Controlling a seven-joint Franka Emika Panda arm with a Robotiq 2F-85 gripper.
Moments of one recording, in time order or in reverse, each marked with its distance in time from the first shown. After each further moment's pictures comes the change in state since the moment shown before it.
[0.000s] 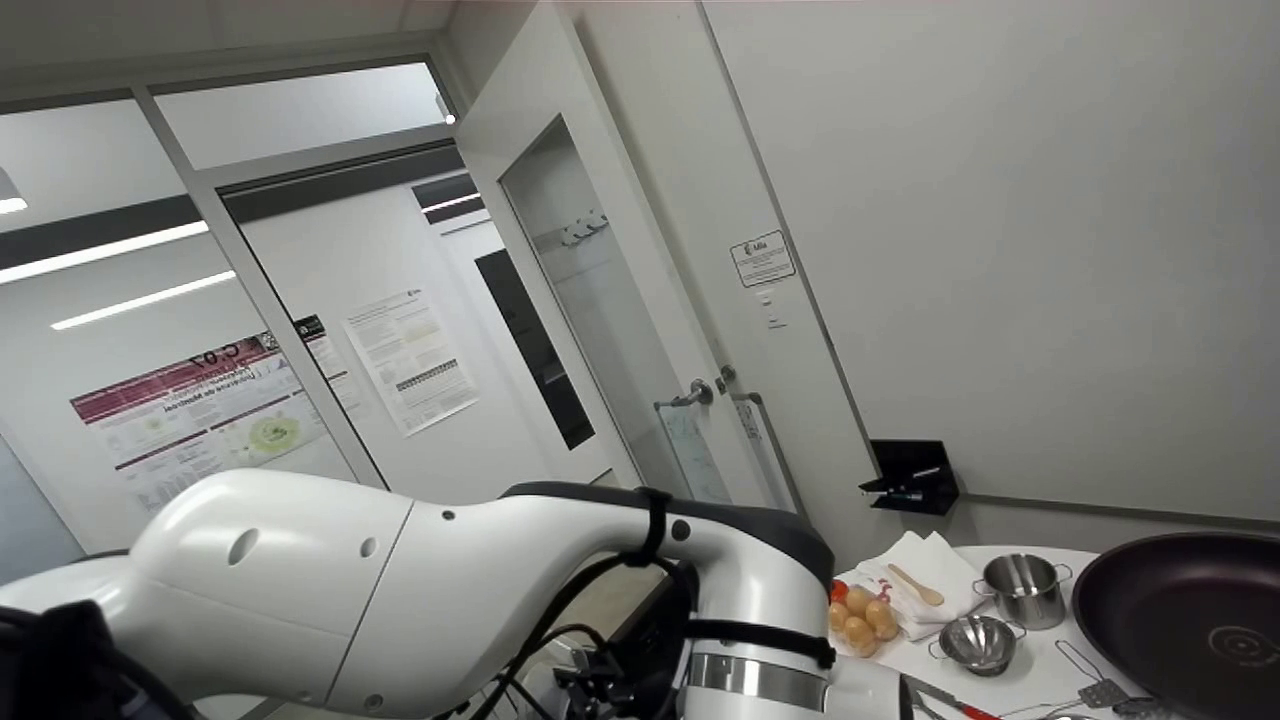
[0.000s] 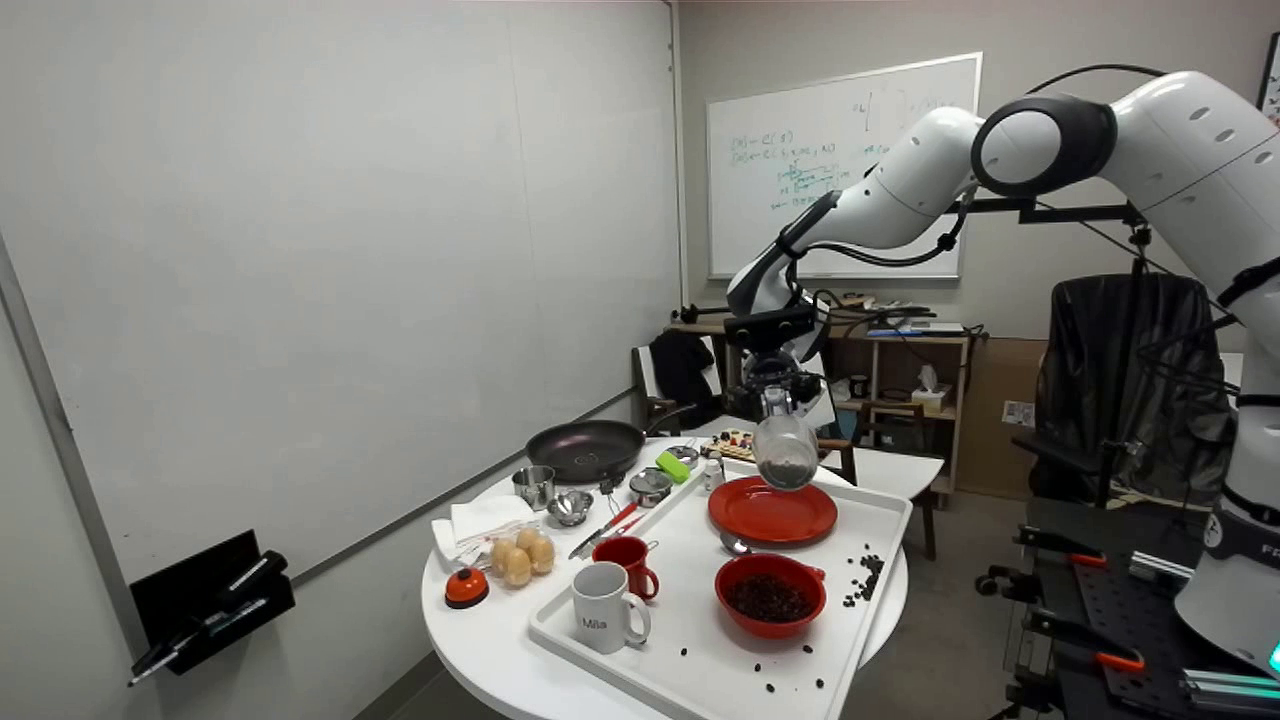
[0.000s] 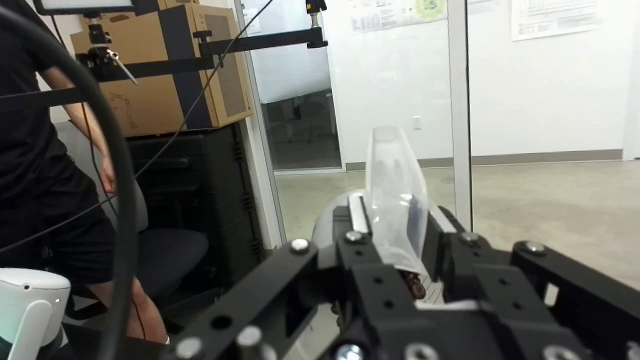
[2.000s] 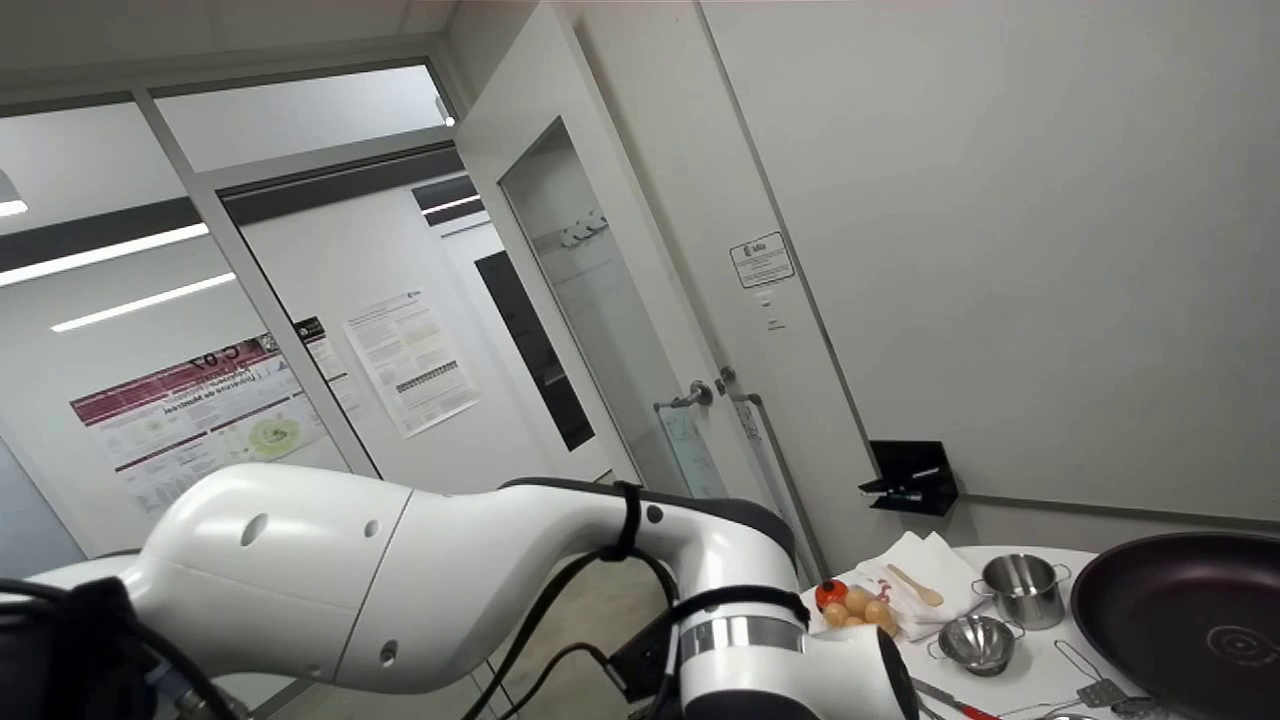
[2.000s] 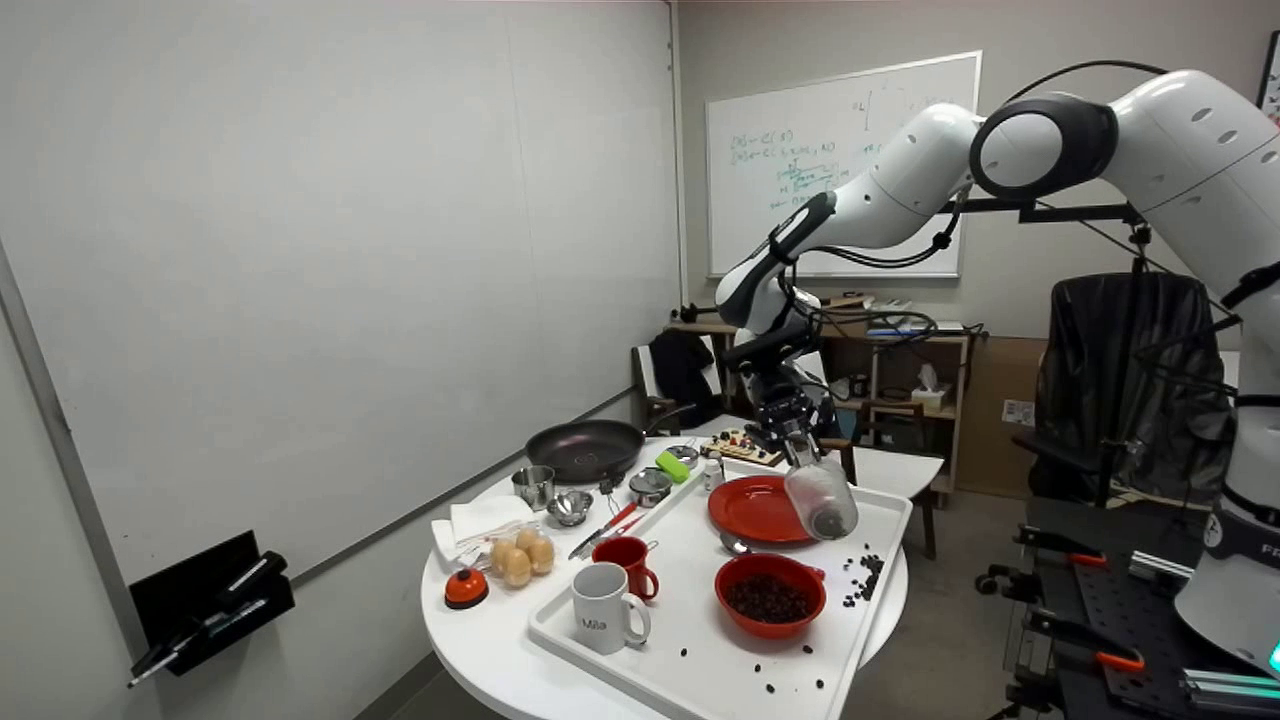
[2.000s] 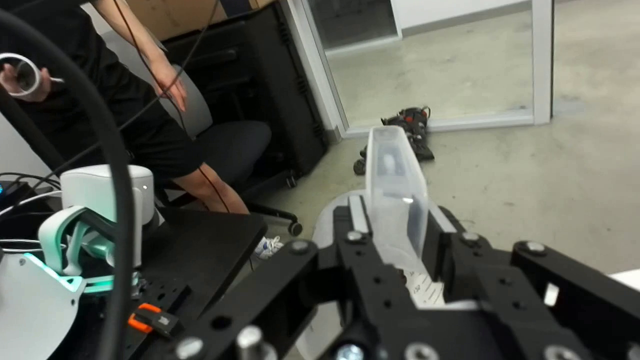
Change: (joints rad) arm 0.070 0.007 -0.049 0.030 -0.283 0.144 0.074
